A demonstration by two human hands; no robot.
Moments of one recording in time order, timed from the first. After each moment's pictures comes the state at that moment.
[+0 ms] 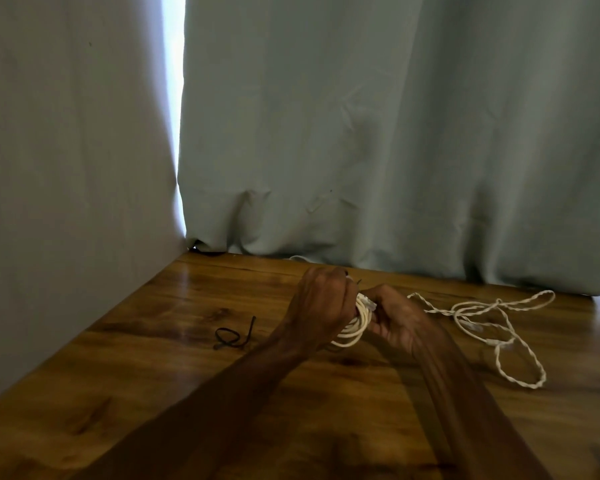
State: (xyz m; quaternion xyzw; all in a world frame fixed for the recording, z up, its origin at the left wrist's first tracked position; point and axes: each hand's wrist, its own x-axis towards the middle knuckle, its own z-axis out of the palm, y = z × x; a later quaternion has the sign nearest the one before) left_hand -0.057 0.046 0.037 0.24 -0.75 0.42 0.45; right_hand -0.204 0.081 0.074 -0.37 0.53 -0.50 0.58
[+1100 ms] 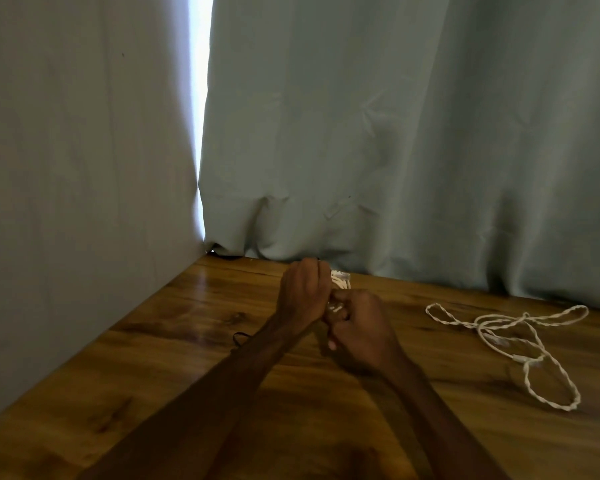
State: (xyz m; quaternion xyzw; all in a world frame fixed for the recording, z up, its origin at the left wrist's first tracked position) left_hand -0.010 0.001 0.043 0.40 -0.74 0.11 0.53; right_hand -0.139 0.105 0.064 -0.75 0.51 -0.39 0.13
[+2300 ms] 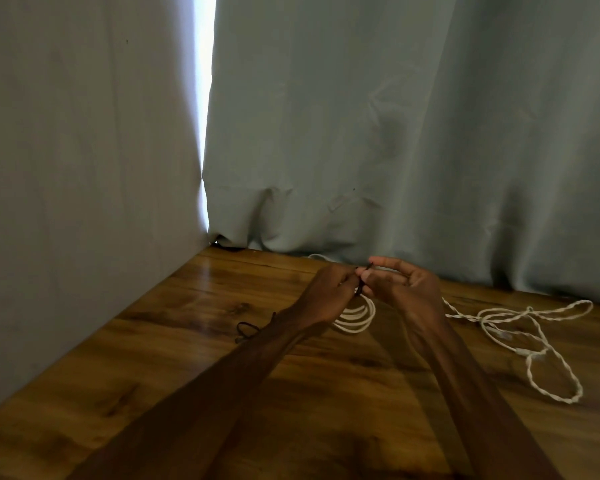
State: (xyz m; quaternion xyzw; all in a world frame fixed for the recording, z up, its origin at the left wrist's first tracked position) left_hand -0.038 0.031 0.051 0.38 -0.76 -0.23 0.47; right_hand -0.178 0.098 0.082 -0.50 0.39 -0.65 0.42
